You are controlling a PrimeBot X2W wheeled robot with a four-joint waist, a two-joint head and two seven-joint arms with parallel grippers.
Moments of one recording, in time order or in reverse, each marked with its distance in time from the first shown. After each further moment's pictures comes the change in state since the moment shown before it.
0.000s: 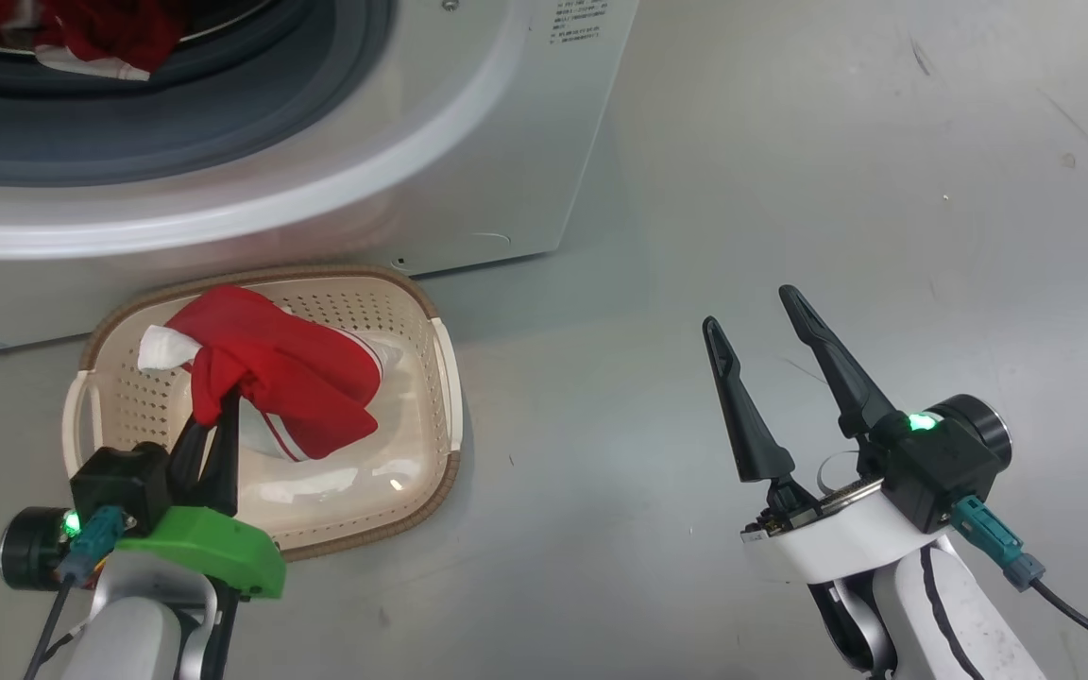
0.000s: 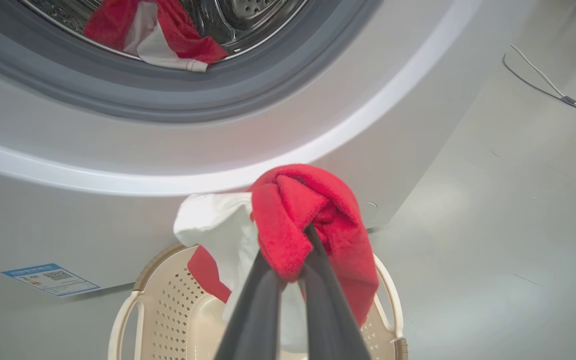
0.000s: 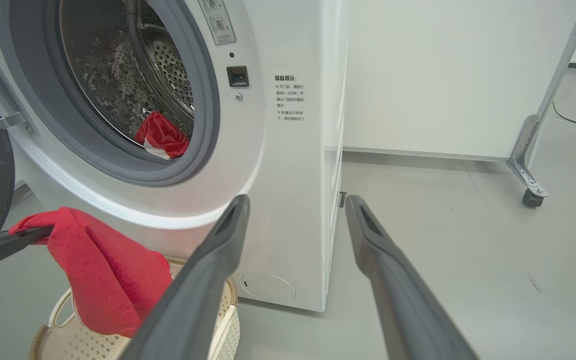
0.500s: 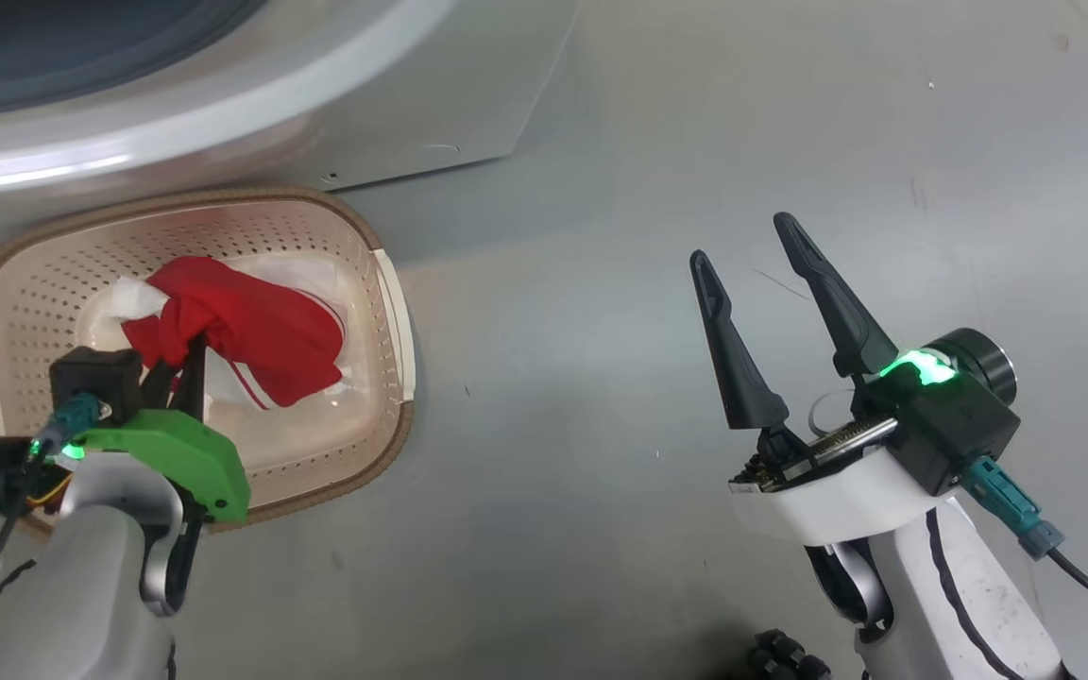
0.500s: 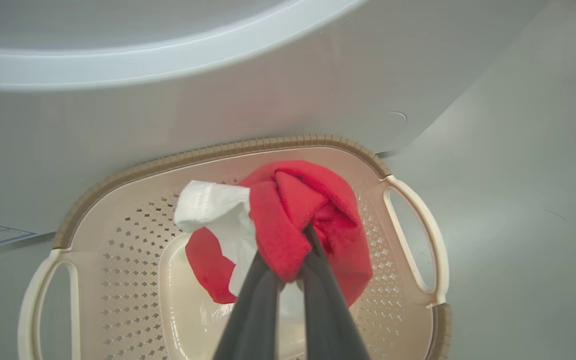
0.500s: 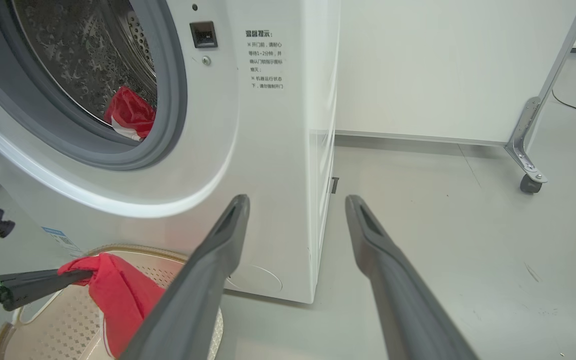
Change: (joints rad) left arm -0.224 0.022 0.004 0.255 -0.004 -0.010 0.130; right arm -0.089 0.004 0.017 -0.057 0.000 -0.001 0.000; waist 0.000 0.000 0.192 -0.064
